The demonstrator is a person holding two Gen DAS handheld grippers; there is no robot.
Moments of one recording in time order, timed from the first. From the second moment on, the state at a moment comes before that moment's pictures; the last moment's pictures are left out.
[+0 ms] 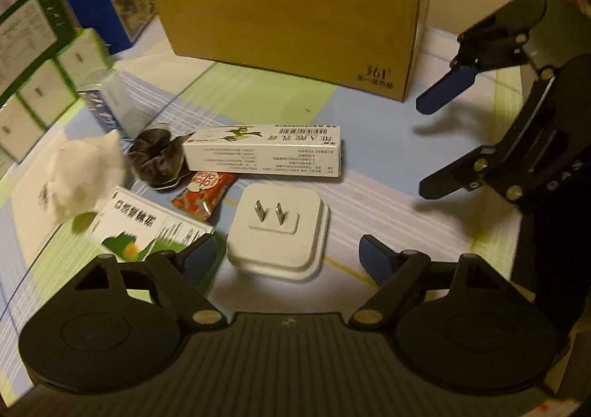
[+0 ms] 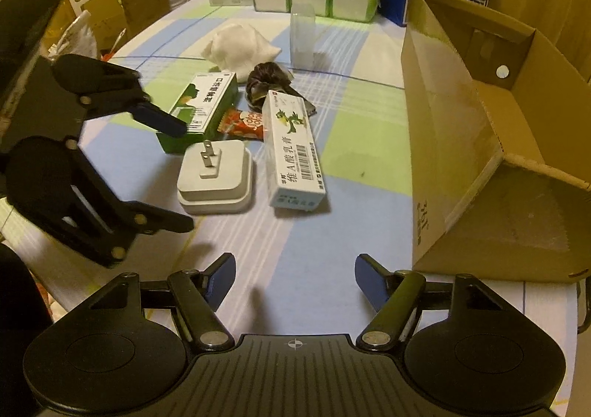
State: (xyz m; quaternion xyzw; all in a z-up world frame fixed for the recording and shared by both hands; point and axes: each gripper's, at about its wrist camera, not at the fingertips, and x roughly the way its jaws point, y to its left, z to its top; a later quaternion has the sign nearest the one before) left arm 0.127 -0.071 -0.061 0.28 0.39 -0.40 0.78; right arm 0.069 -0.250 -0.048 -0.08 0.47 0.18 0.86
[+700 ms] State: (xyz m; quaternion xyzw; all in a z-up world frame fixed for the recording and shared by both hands) left arm 0.112 -0.020 -0.056 0.16 0.47 -0.22 0.84; right arm 0.144 -0.220 -0.076 -0.08 0.47 0.18 0.86
